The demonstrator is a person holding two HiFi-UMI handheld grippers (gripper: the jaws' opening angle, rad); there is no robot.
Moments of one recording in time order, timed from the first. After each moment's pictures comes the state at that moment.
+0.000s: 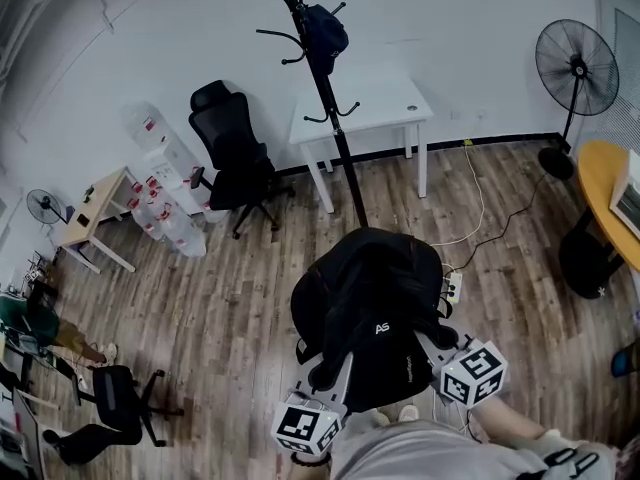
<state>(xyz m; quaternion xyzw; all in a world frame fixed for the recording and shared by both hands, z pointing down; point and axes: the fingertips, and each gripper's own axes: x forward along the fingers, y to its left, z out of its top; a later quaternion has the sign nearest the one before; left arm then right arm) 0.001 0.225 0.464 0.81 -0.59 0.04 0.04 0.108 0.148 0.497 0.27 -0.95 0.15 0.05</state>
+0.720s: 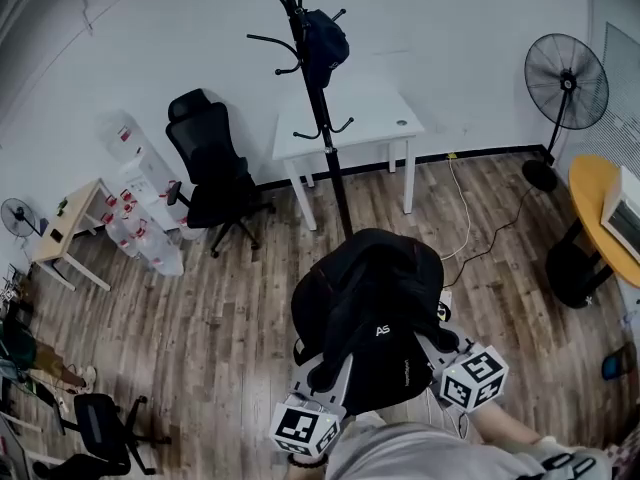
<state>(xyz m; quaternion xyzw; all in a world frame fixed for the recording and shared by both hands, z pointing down) -0.067 0.127 0.465 0.84 -0.55 0.02 0.04 0.049 0.059 0.492 0.32 -0.93 0.15 0.05</state>
